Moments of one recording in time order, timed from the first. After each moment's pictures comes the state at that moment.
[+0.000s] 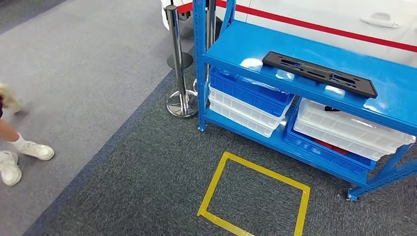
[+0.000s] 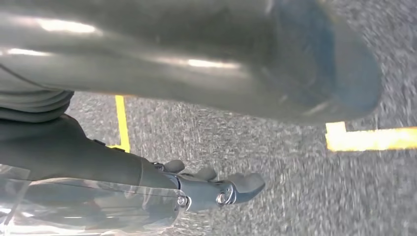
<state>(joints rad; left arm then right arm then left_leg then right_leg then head) -0.07 -0.09 1.18 -0.22 -1.23 0.18 0.04 -0.11 0.01 -0.56 -0.23 0.07 -0.42 -0.18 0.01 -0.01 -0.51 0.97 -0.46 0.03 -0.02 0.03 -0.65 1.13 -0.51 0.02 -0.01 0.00</state>
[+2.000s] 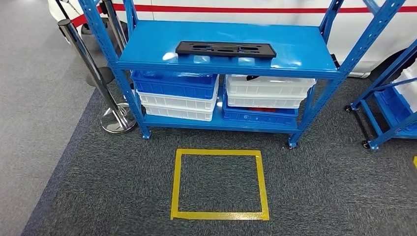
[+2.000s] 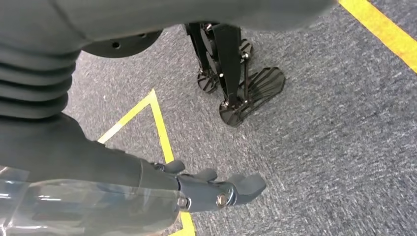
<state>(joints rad) -0.08 -0.08 1.21 -0.22 -0.50 0.07 0.02 -0.09 0.00 -0.59 -0.22 0.05 -0.16 -0.02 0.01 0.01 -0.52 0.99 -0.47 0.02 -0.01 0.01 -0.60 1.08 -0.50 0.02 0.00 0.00</state>
